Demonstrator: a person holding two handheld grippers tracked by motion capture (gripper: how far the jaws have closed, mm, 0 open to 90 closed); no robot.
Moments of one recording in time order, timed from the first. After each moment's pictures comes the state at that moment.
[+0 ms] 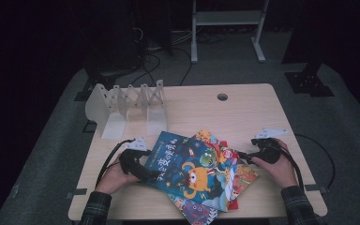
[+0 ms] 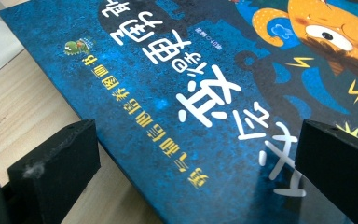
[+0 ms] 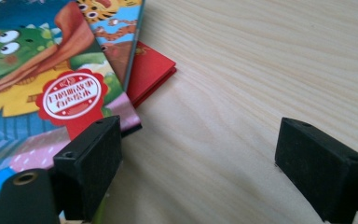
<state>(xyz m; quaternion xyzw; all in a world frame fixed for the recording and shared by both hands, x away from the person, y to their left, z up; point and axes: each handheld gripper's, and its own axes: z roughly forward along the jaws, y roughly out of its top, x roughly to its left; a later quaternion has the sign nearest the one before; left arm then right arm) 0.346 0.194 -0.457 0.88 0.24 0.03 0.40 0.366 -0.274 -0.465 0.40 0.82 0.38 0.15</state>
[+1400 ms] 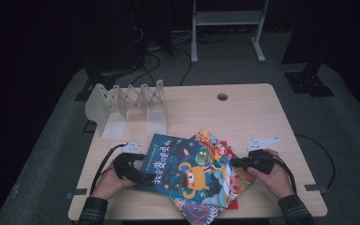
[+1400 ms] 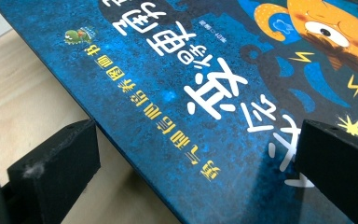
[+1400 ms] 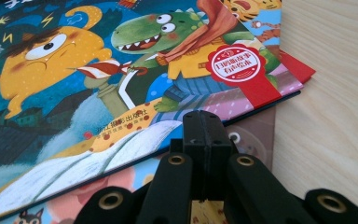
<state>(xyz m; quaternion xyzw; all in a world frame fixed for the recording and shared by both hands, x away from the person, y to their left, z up) 0.330 0.212 -0.461 0.87 0.29 0.02 0.40 0.329 -0.241 -0.455 0.31 0.86 0.41 0.06</state>
